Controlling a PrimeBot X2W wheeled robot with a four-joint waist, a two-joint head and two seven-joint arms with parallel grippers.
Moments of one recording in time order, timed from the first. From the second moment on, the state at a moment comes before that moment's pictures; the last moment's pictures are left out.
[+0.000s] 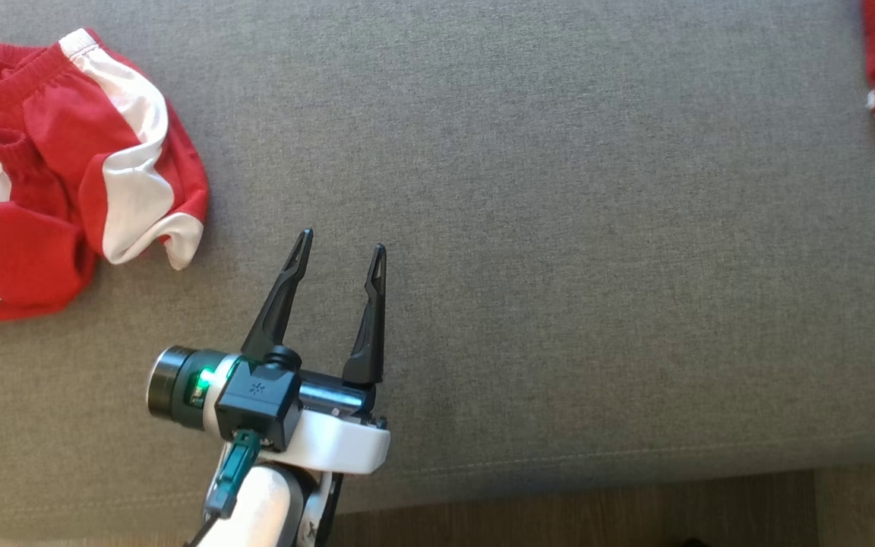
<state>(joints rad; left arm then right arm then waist) -0.10 0.06 -0.44 -0.08 -0.03 0.17 -0.25 -0.95 -0.62 -0.21 0.70 -0.18 0.13 0.05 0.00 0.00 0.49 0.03</state>
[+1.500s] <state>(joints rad) 0.17 0.06 -0.23 -0.05 -0.10 0.16 -0.25 -0.05 -0.06 0.00 0.18 0.12 0.13 -0.25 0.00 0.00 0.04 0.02</state>
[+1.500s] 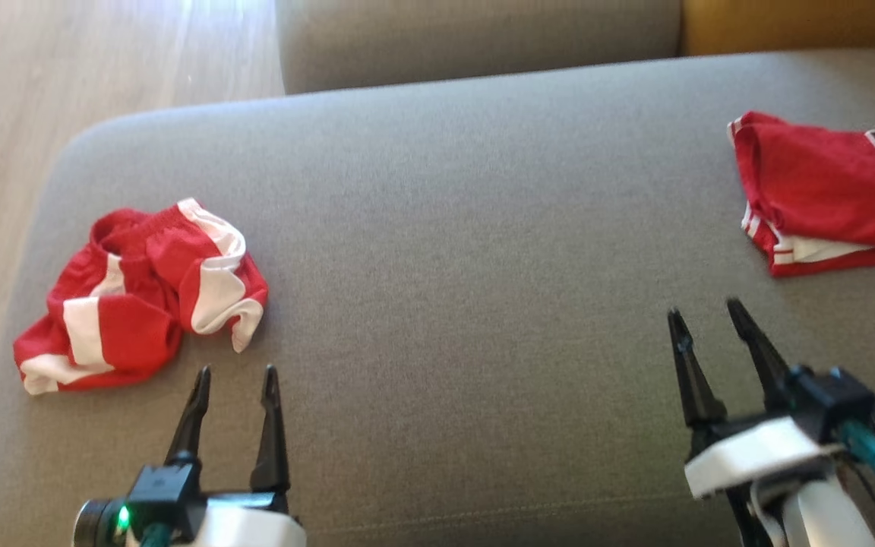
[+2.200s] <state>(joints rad) 0.26 0.06 -0.19 -0.07 -0.05 0.15 -0.25 0.09 -0.05 0.00 0.13 0.15 0.13 -0.25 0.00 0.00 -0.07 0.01</state>
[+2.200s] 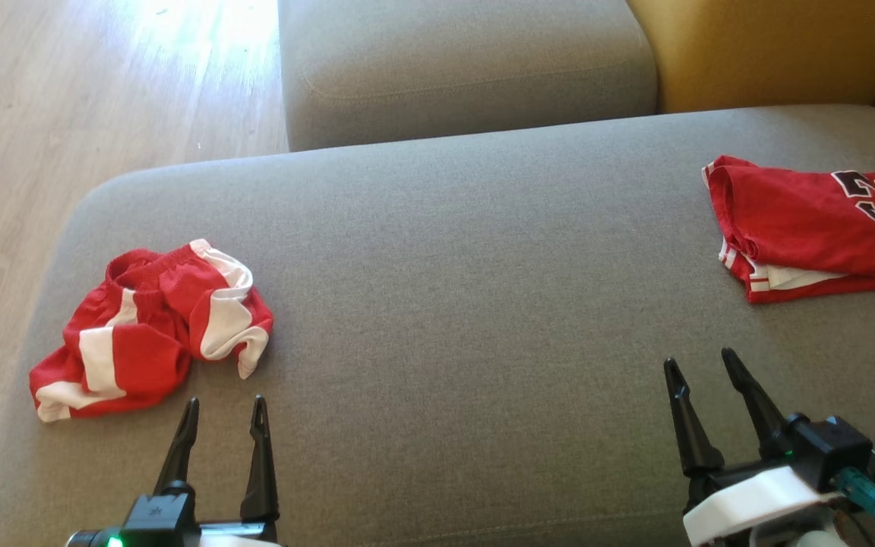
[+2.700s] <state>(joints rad) 0.27 0.06 -0.19 -0.07 -0.05 0.15 -0.25 0.11 -0.05 0.01 0.14 0.16 0.13 -0.25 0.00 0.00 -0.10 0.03</state>
